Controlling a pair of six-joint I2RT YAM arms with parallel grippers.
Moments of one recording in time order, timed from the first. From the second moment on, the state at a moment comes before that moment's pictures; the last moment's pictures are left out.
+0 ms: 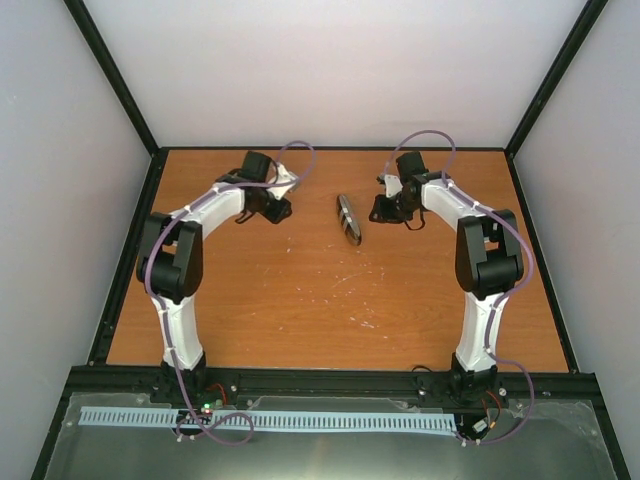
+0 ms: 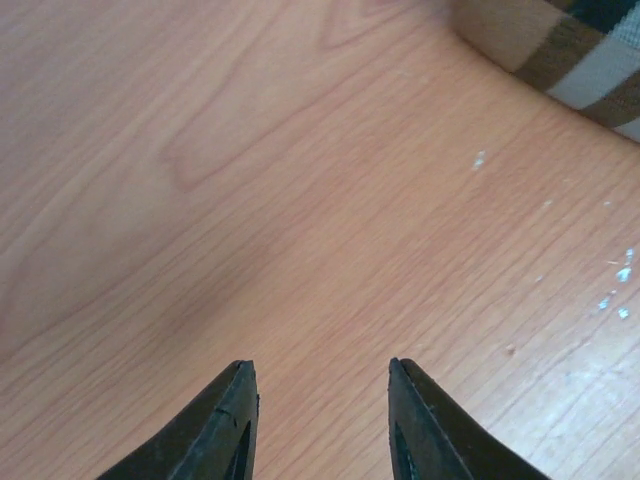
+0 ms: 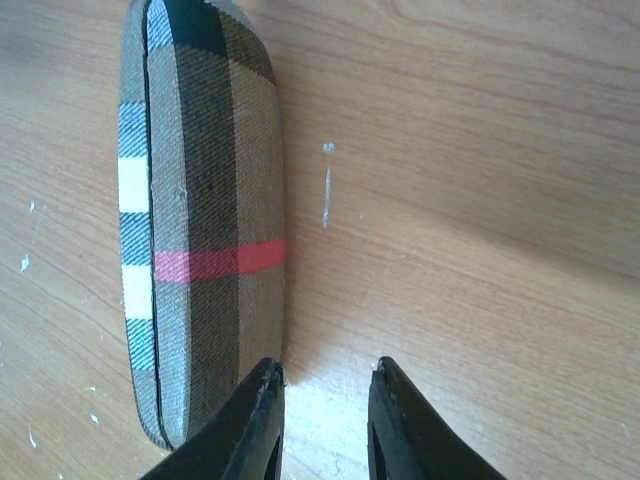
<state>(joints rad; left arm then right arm) -0.34 1.99 1.49 -0.54 0.24 0.36 0.24 2.02 1.53 -0.68 -0.44 0.09</state>
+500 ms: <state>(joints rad) -0.18 1.95 1.45 -0.54 0.33 0.33 0.32 2.16 1.72 -0.69 -0.43 0.15</state>
